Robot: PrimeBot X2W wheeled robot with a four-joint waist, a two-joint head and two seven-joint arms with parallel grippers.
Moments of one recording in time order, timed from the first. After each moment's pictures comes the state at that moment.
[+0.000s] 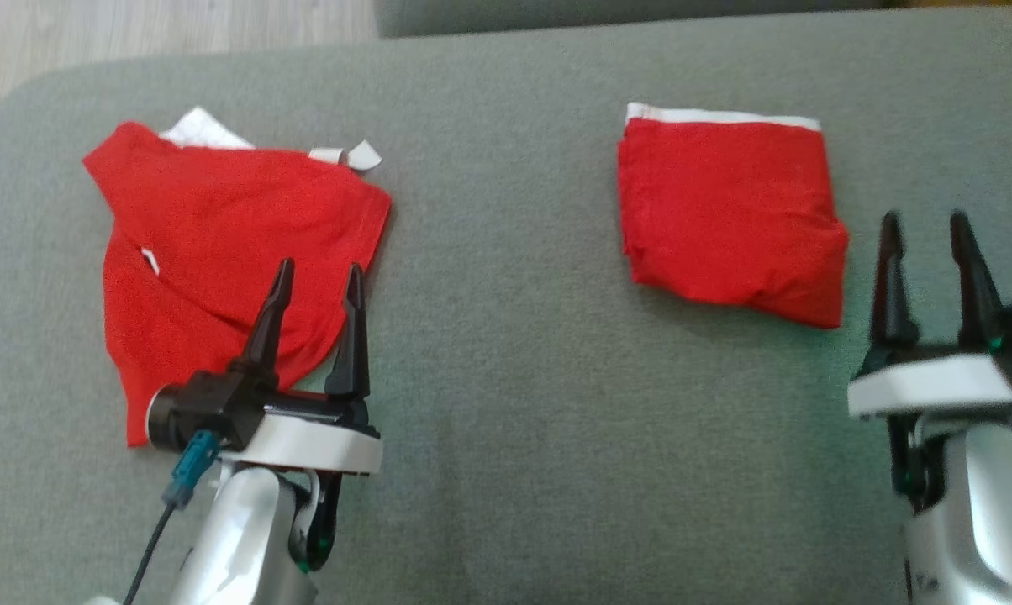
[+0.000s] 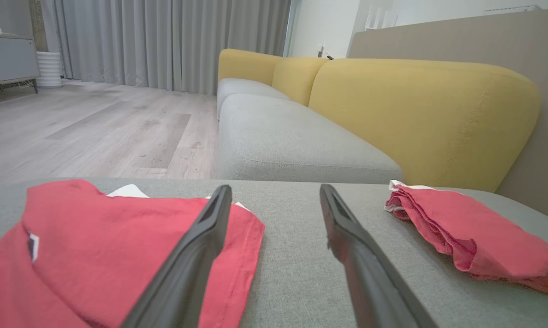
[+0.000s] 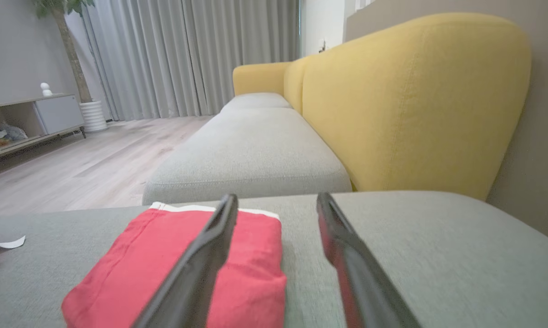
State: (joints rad) left arm -0.26 0.04 -0.20 0.32 -0.24 -0.08 -0.26; right arm -0.24 -0.05 -0.14 0.27 0.05 0.13 -0.24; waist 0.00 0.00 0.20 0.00
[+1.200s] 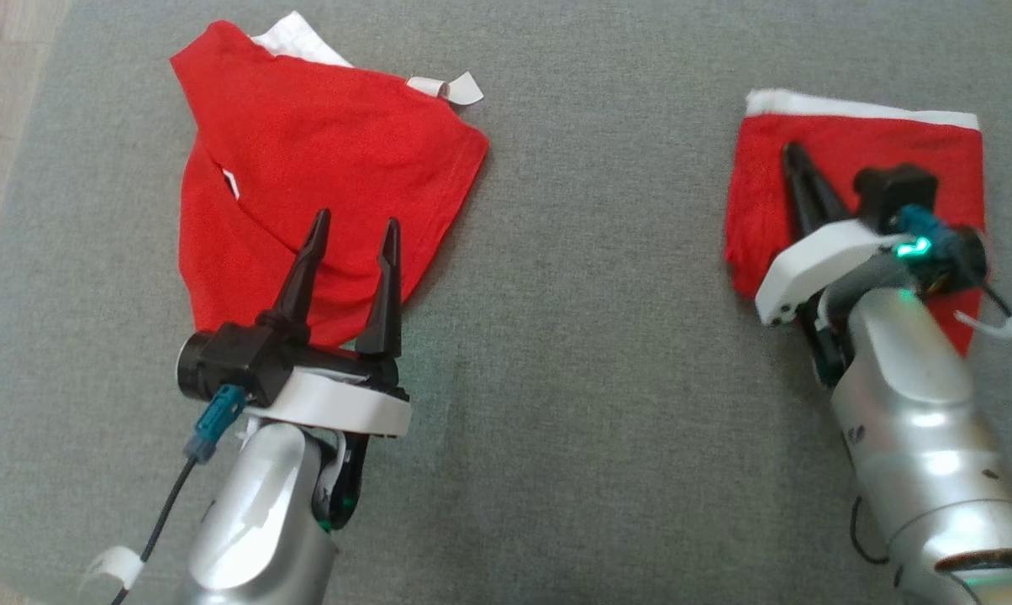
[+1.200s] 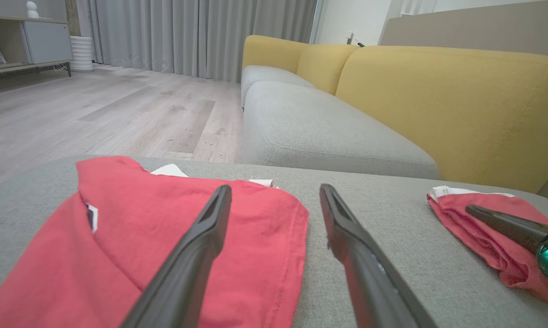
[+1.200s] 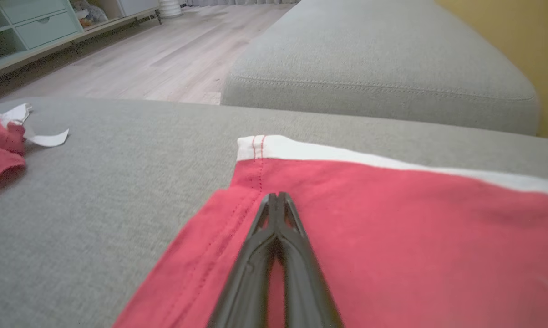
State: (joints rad) left arm -0.36 0.04 -0.28 0.34 -0.28 -0.08 -0.26; right arm -0.74 -0.06 0.00 0.98 -0.05 0.13 -0.25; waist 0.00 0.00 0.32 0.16
